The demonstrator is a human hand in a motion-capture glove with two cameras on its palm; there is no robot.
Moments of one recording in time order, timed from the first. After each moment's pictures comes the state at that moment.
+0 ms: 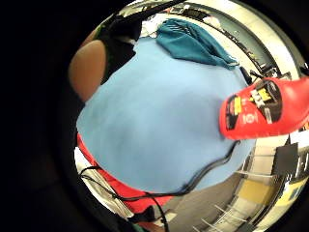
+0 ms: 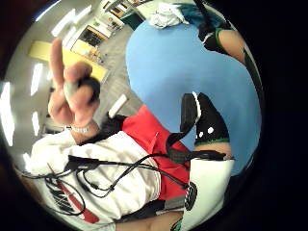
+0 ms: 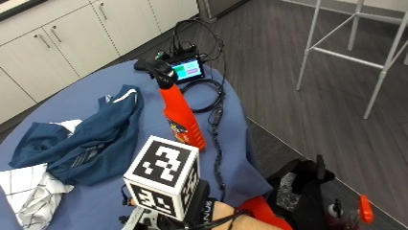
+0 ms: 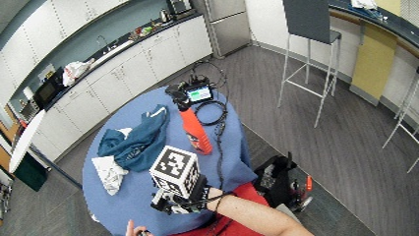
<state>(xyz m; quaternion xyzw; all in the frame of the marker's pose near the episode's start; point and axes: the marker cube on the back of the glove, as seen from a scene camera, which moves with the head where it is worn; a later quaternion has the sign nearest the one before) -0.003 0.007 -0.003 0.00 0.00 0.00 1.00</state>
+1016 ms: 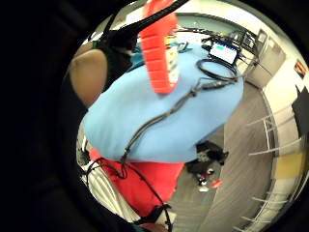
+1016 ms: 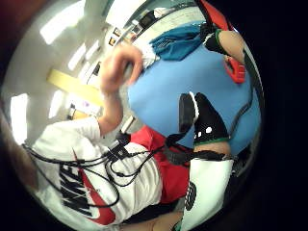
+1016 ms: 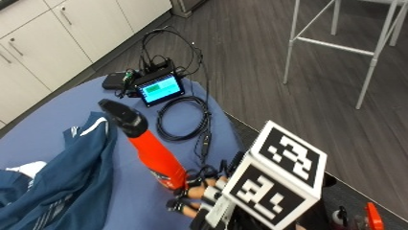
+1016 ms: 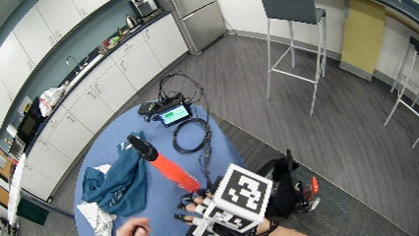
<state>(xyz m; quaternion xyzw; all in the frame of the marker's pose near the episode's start) -0.002 0.119 -0.058 0.14 -0.10 0.10 0.98</state>
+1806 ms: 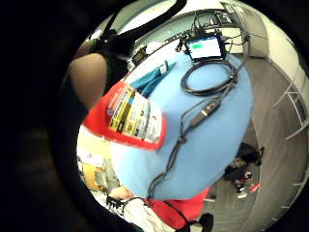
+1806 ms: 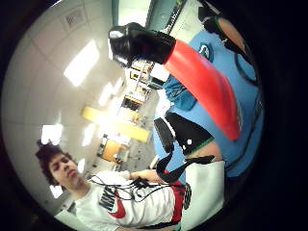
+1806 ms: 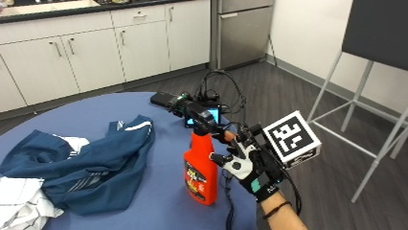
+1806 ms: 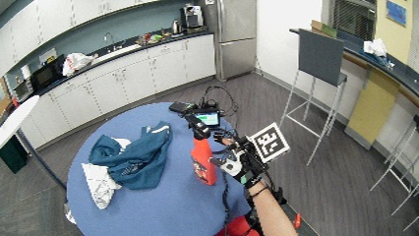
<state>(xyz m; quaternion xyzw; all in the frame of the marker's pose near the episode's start) 0.157 0.111 0.028 0.31 -0.44 0.29 0.79</state>
